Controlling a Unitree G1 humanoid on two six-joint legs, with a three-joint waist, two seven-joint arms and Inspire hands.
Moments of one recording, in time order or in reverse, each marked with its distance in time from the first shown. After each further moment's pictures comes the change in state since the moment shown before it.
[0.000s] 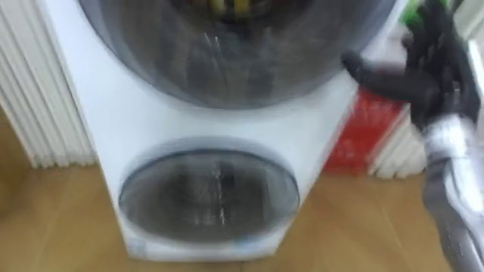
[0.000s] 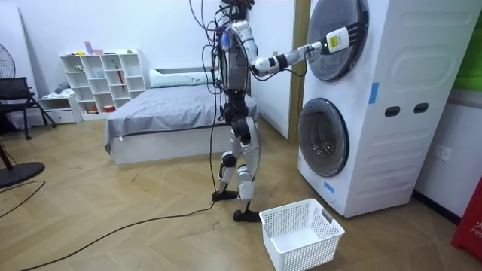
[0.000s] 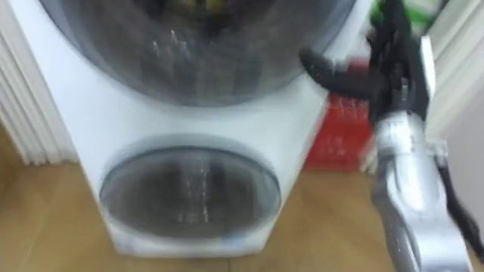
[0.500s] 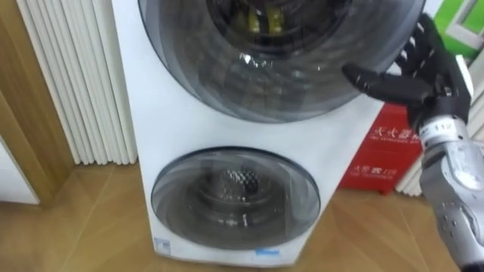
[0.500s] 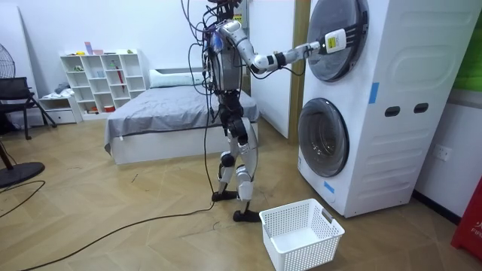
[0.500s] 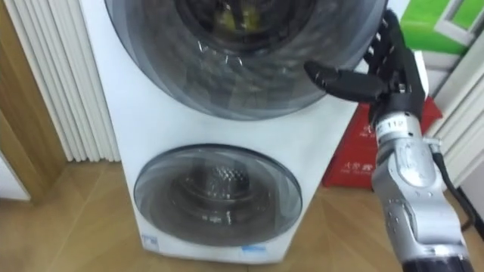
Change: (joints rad) left arm 0.052 0.001 0.000 -0.006 0.056 0.057 -0.034; right arm -0.071 -0.012 -0.013 0.206 0.069 0.012 0.035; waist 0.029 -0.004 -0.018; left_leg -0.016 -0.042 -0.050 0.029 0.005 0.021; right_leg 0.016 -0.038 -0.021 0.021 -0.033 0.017
